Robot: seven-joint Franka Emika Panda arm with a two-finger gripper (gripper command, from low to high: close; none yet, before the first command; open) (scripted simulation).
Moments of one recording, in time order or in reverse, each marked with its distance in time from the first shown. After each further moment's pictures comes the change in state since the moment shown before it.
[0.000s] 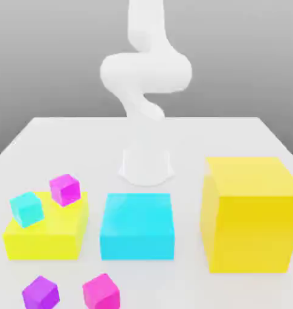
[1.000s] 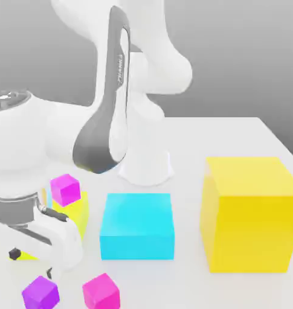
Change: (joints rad) arm -0.234 1.097 -0.117 -0.006 0.117 0.368 0.027
